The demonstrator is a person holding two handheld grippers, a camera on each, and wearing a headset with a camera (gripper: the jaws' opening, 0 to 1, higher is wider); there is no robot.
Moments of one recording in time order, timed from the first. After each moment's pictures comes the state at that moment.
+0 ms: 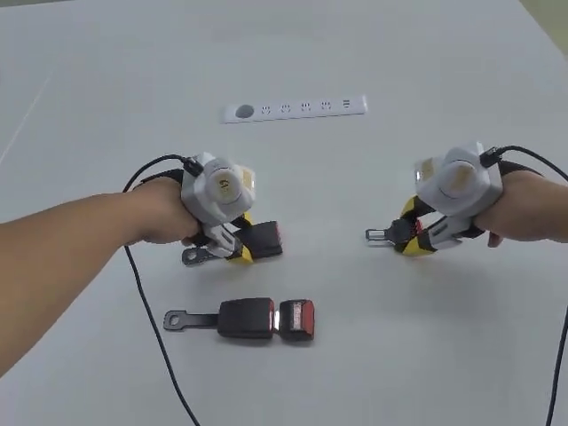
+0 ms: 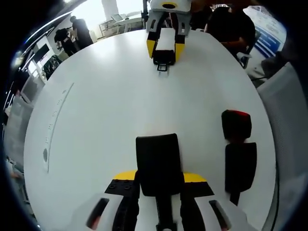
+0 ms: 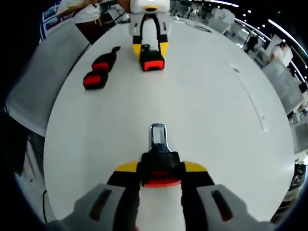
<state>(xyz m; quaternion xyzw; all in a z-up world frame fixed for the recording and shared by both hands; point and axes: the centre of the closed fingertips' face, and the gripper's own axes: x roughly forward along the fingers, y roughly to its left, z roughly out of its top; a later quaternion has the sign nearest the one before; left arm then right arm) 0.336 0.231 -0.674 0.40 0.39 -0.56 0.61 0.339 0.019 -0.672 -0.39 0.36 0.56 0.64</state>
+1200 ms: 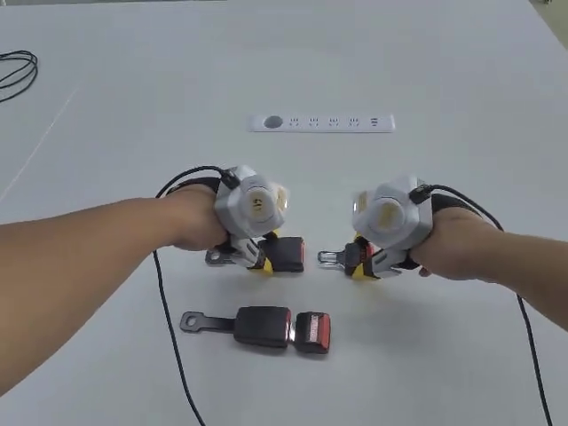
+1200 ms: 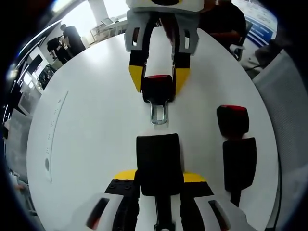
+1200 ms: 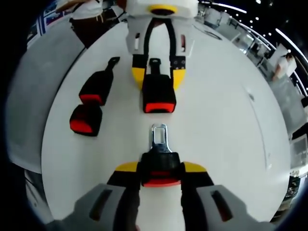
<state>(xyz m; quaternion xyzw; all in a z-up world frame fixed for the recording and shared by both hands) 0.342 0.233 -0.681 0.42 0.37 -0.58 0.60 0.339 0.132 -0.675 -0.41 0.34 0.56 0.63</state>
